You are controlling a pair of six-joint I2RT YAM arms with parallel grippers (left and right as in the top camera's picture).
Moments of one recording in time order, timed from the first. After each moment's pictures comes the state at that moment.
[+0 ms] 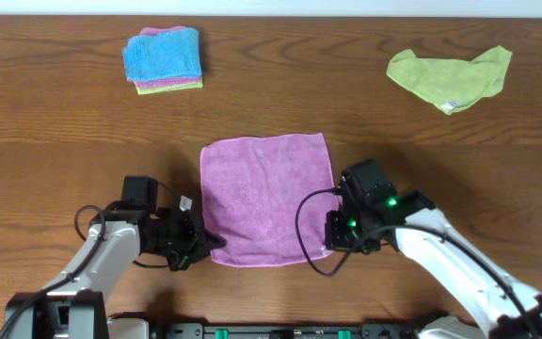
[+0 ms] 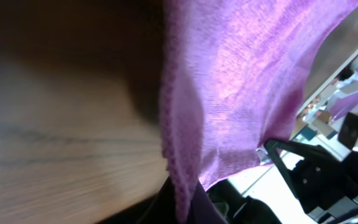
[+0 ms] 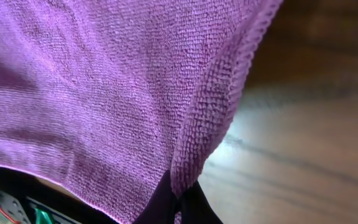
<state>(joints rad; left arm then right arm) 0.00 1.39 0.49 -0.65 0.88 -0.62 0.47 1.37 0.73 -0.77 -0.34 0.52</state>
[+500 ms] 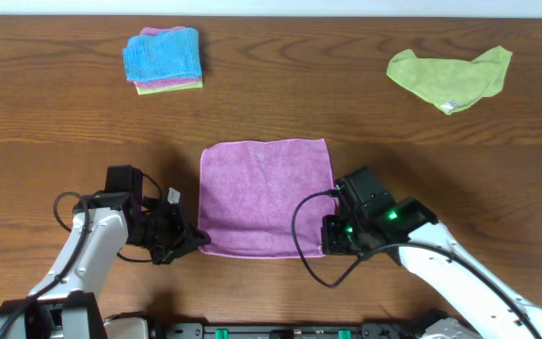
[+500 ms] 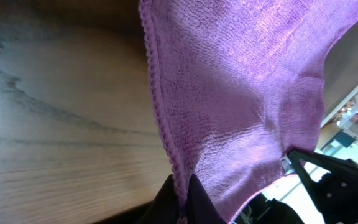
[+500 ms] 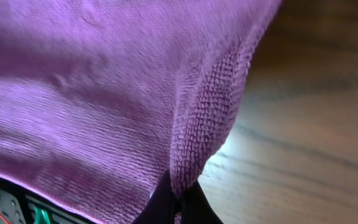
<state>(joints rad) 0.08 1.39 0.62 -0.87 0.76 -0.41 0.55 1.29 0.73 -0.75 -0.28 0.57</state>
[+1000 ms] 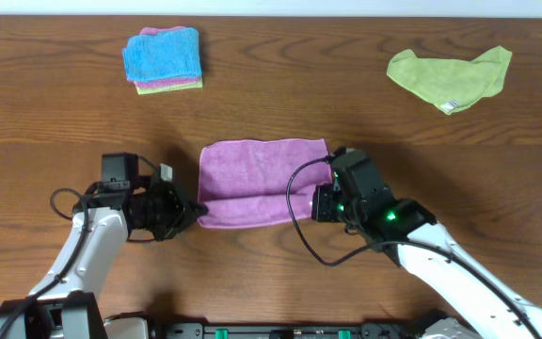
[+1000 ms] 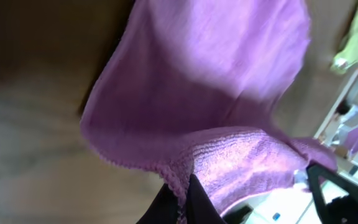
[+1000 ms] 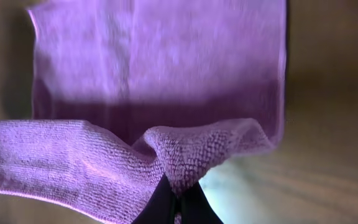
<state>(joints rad) 0.08 1.39 0.63 -0.53 0.75 -0.59 0.55 1.29 0.72 -0.39 -0.09 0.59</state>
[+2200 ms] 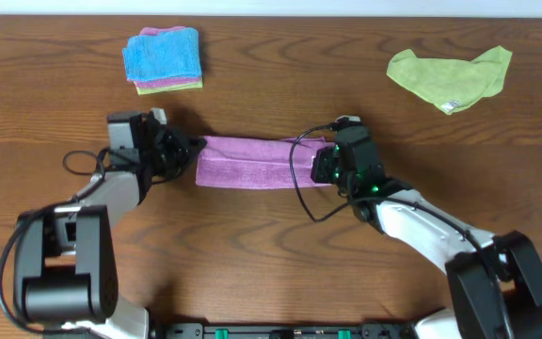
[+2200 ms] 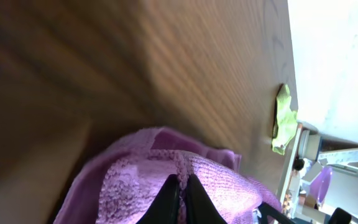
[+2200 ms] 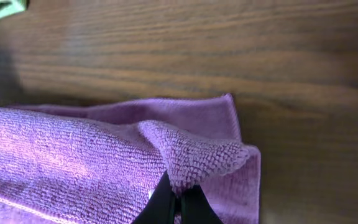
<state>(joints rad) 0.05 1.74 0.78 0.14 0.69 -0.86 0.42 1.62 0.72 0.12 -0.01 0.50</state>
